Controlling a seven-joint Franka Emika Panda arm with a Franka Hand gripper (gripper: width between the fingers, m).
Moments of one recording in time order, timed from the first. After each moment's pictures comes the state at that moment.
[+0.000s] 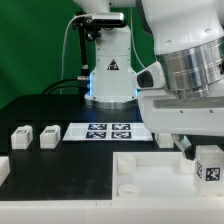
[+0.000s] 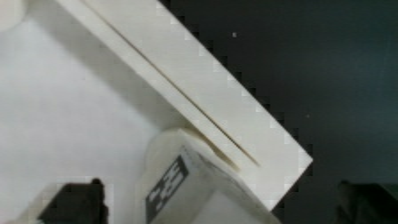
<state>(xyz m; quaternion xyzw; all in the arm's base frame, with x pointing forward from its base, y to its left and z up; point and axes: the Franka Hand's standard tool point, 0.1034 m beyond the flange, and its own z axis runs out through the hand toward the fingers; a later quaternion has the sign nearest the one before) 0.621 0.121 0.072 -0.94 0.33 0.02 0.14</state>
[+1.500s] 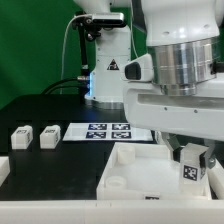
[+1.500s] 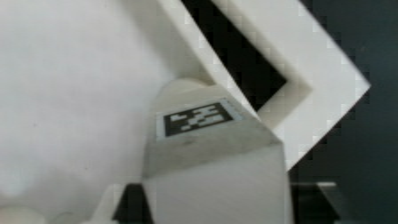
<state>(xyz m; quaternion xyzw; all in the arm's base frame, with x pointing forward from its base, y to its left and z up) 0.630 0.086 0.074 -0.92 0.39 0.01 0.07</state>
